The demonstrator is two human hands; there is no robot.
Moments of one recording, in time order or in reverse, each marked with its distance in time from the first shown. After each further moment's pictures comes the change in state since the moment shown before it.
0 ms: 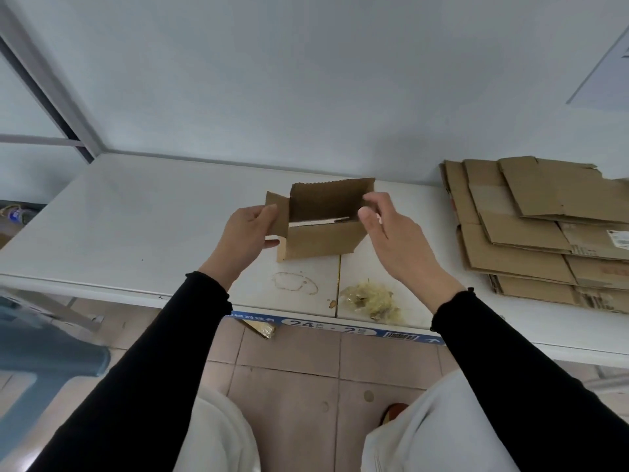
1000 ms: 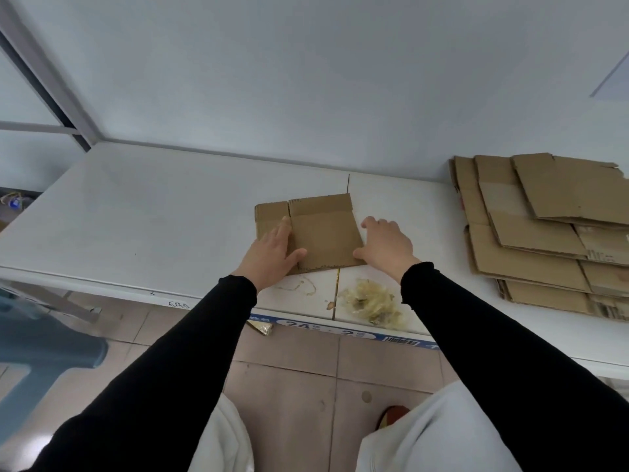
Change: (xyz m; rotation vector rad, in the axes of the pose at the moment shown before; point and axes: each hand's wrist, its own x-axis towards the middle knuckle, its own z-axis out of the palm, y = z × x) left_hand 0.043 -0.091 0.037 0.894 -0.218 0.169; right_hand 0.054 0.067 0.071 -0.333 -0.313 0.237
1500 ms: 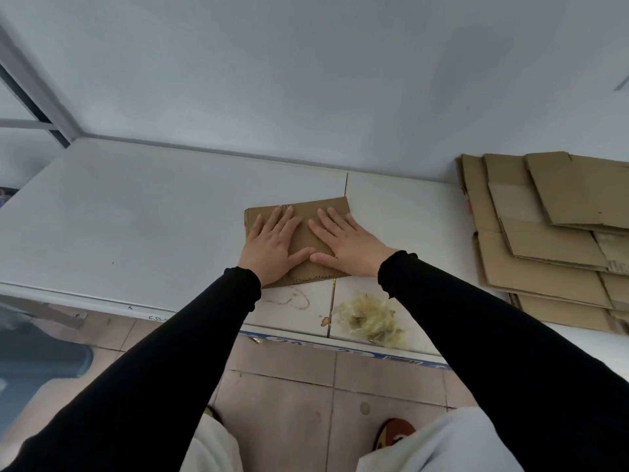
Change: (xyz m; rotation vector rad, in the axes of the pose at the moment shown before) left_hand 0.053 -0.010 0.026 0.203 0.091 0.082; right_hand 0.059 -0.008 0.035 -0.256 -0.149 -0.564
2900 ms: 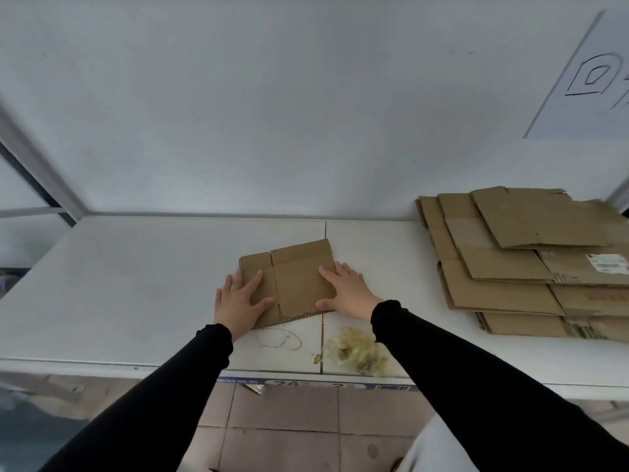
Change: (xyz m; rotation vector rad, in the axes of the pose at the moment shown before) left_hand -0.030 -0.022 -0.025 -0.228 -0.112 -0.323; right_hand -0.035 -0.012 -0.008 0.456 0.009 0.370
